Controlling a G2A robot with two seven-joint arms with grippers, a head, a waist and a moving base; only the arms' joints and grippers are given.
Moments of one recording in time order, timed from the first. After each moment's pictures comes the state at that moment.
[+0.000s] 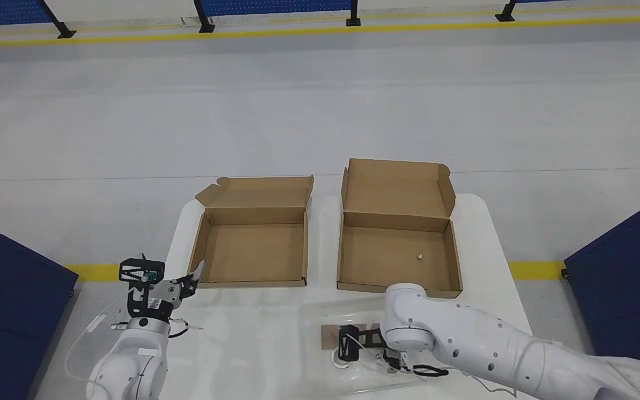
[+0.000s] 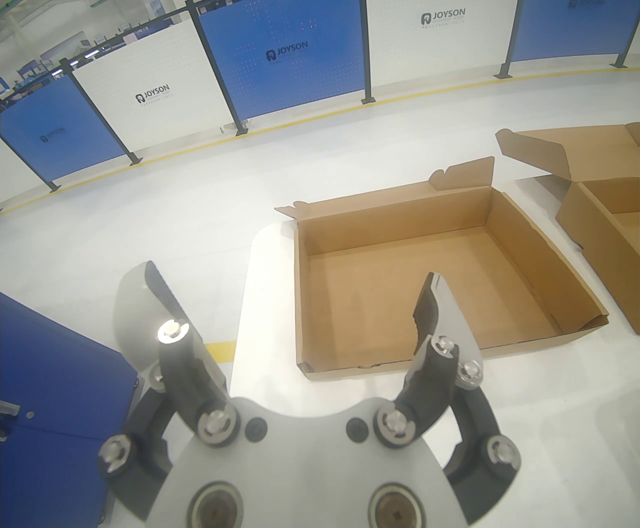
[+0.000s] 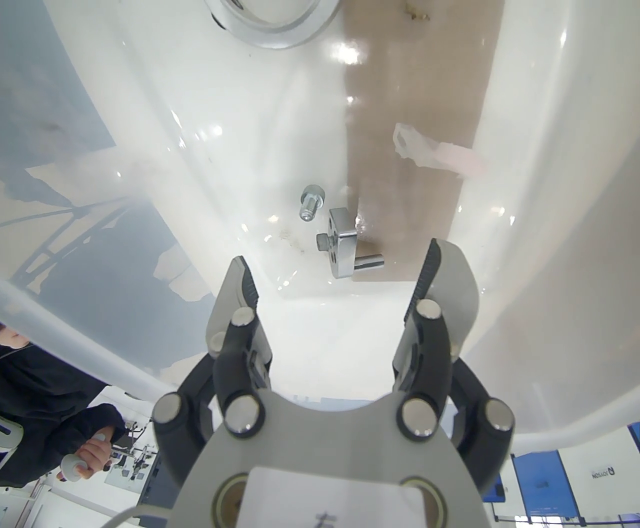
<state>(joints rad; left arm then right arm) 1.73 -1.15 -1.60 -1.80 1.33 0.00 0.00 -0.73 -0.94 0.25 -1.73 -0.79 -0.37 1.45</state>
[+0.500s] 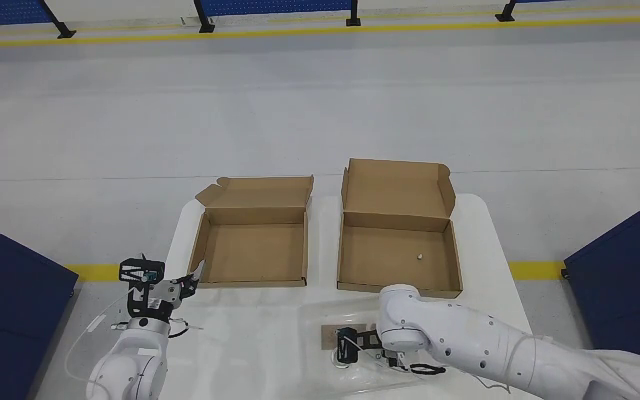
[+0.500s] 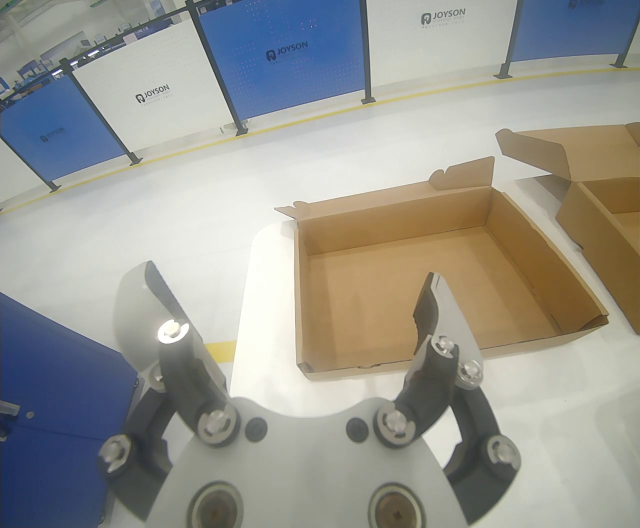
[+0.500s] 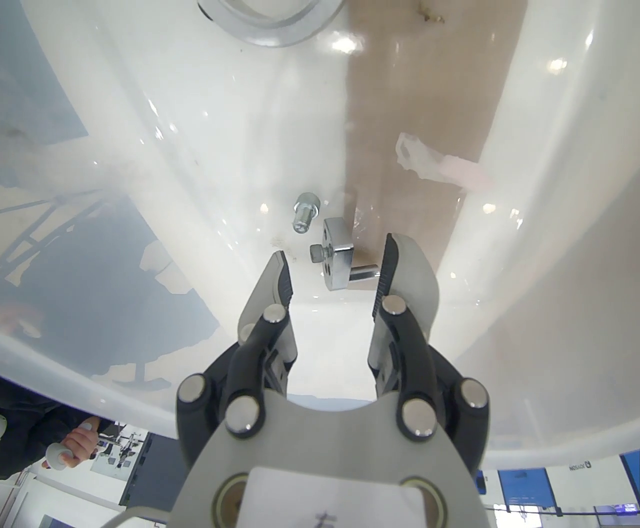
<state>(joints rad) 1.73 -1.15 -1.60 -1.80 1.33 0.00 0.00 -0.70 -0.97 0.19 -1.68 -0.79 -0.39 1.43</state>
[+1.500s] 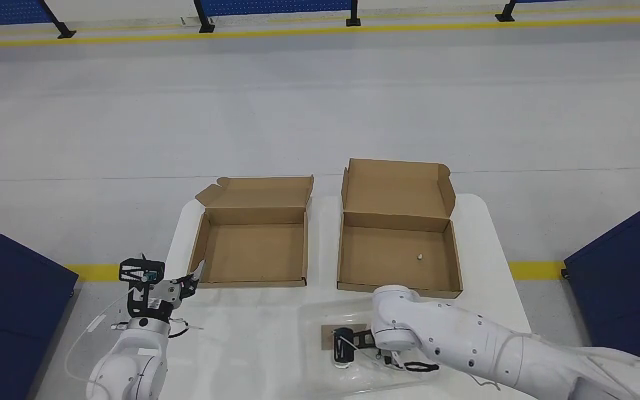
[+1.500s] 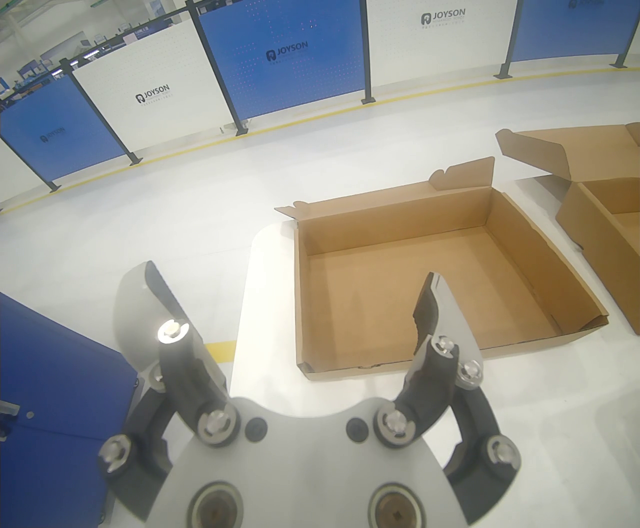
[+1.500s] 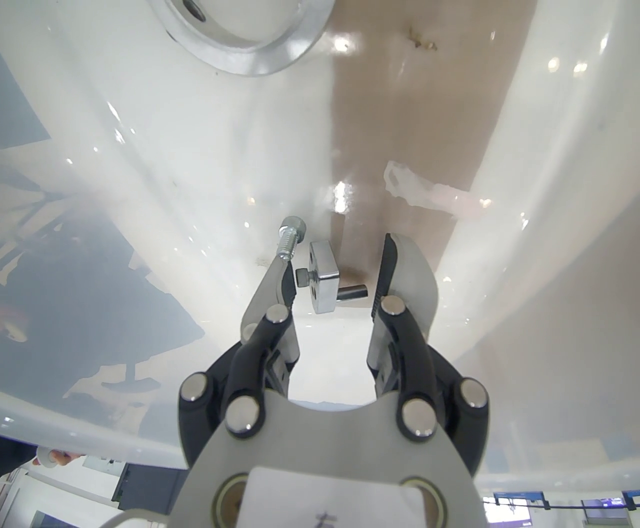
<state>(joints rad) 1.73 -1.15 -1.60 -1.80 1.33 0.00 0.00 -0.69 -1.02 0.17 -1.61 -0.82 -0.40 1.42</state>
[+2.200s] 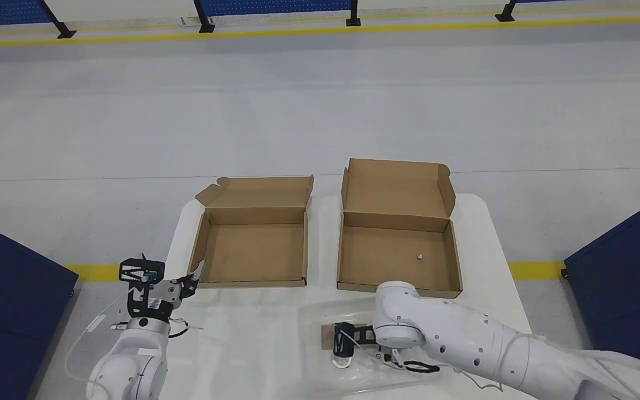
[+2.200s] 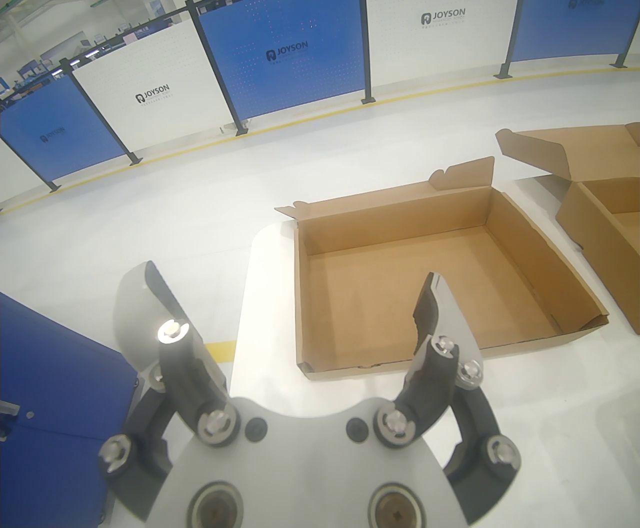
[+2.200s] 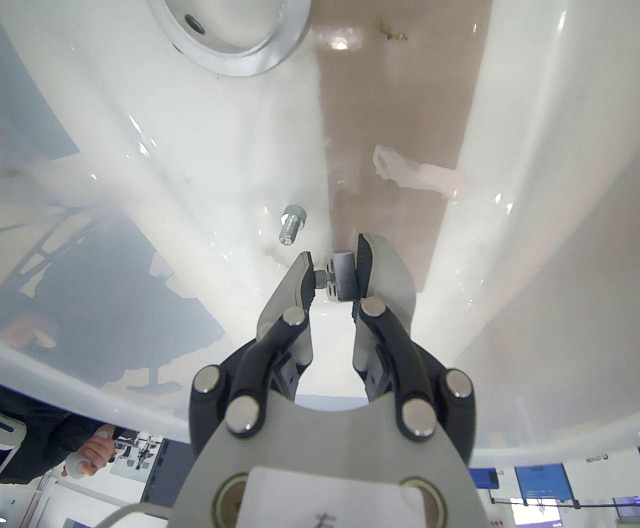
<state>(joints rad) 1.73 -1.15 -1.60 -1.80 1.33 0.00 0.00 -0.72 -0.99 0.24 -1.67 -0.79 -0.34 1.47</state>
